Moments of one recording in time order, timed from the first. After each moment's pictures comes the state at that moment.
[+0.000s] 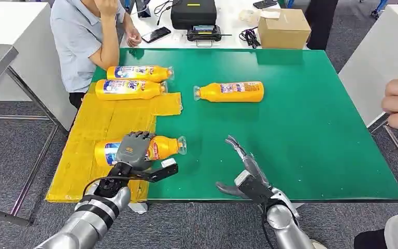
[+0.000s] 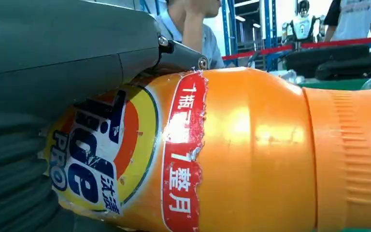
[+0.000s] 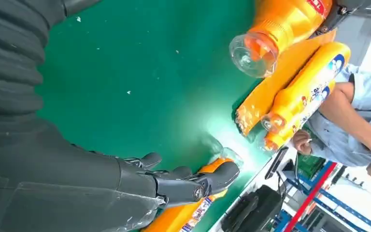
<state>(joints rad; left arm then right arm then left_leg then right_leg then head) -0.50 -0.15 -0.31 -0.67 -1.37 0.60 -0.01 -0.10 -0.01 0.25 -1.28 0.38 0.12 -0.59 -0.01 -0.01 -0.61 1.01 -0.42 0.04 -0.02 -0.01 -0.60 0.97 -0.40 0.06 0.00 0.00</state>
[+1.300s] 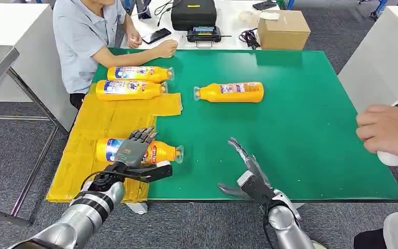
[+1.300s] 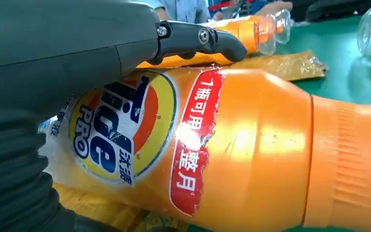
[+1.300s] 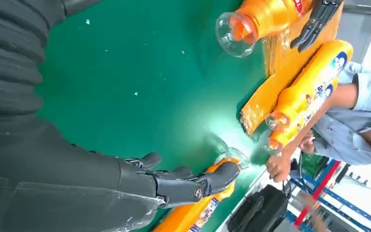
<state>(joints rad) -0.57 -0.12 -0.29 -0.52 -1.27 0.41 -0.11 -0.10 -0.01 0.23 -1.26 0.37 0.13 -0.60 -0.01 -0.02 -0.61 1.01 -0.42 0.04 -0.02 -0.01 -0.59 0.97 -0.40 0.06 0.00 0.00</state>
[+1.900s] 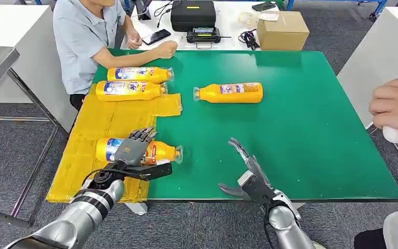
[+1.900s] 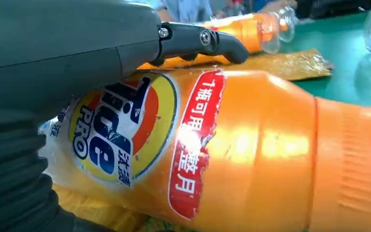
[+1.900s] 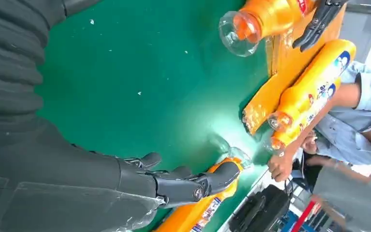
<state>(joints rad) -0.59 -0.12 -0.28 -0.50 -1.31 0.46 -0.08 -0.10 -0.01 0.22 -1.25 0.38 0.14 -0.60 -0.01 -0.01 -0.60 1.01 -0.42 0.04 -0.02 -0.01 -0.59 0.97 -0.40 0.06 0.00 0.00</state>
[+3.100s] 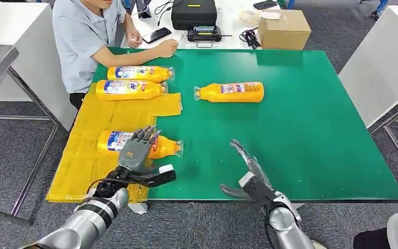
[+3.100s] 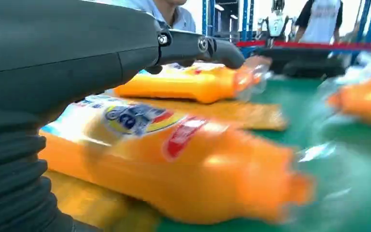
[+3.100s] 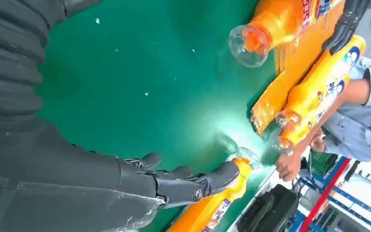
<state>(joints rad) -0.52 -0.16 -0.31 -0.55 -1.18 0.69 -0.23 -0.09 -0.01 0.21 -1.23 0.36 0.11 -0.62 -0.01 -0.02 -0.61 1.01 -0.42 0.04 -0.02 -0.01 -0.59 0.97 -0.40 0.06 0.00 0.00</state>
